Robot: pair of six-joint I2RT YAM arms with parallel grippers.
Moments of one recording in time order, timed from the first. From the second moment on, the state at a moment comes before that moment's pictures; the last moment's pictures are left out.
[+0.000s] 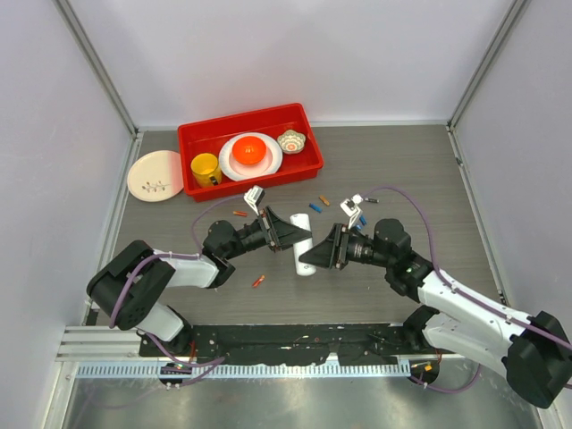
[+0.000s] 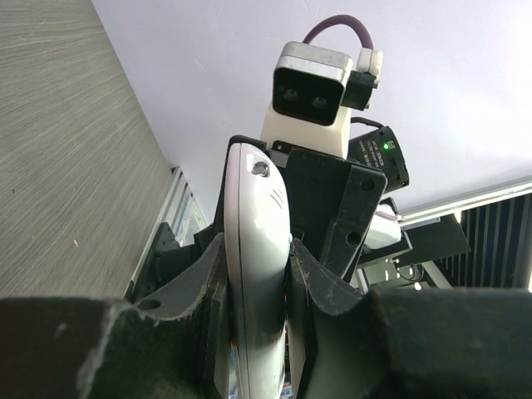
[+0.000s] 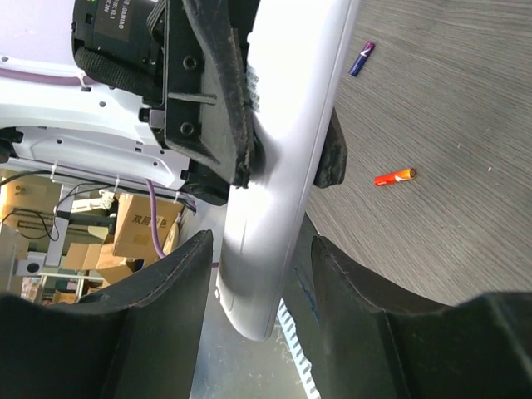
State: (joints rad) left arm -0.70 1.51 0.42 1.29 0.54 -1.42; right arm 0.67 0.90 0.43 0.31 -0.58 0.92
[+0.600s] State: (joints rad) left arm -0.70 1.50 0.42 1.29 0.54 -1.41; right arm 0.67 0.95 0.42 0.39 -0.62 0.97
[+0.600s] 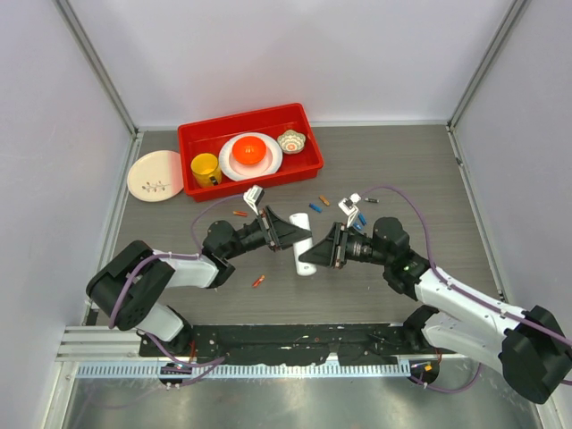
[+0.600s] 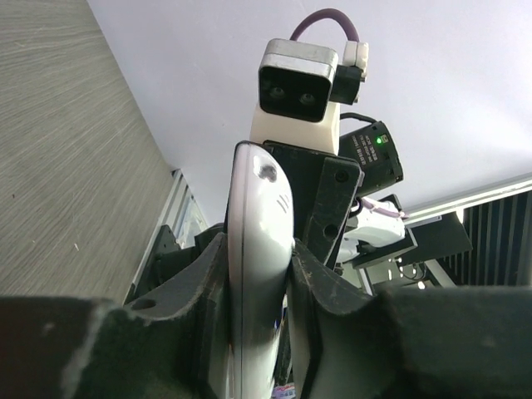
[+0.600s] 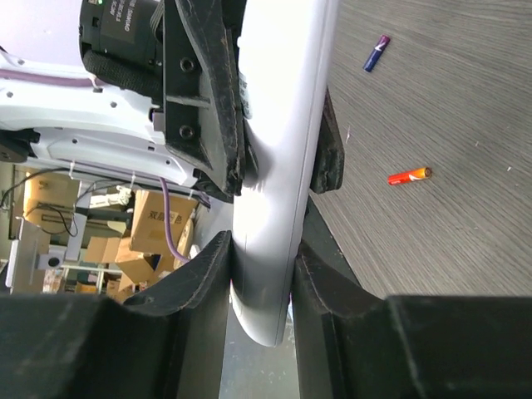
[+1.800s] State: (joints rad) left arm -0.52 0.30 0.23 0.10 0.05 -1.04; right arm 0.79 1.78 1.17 -0.83 0.59 0.49
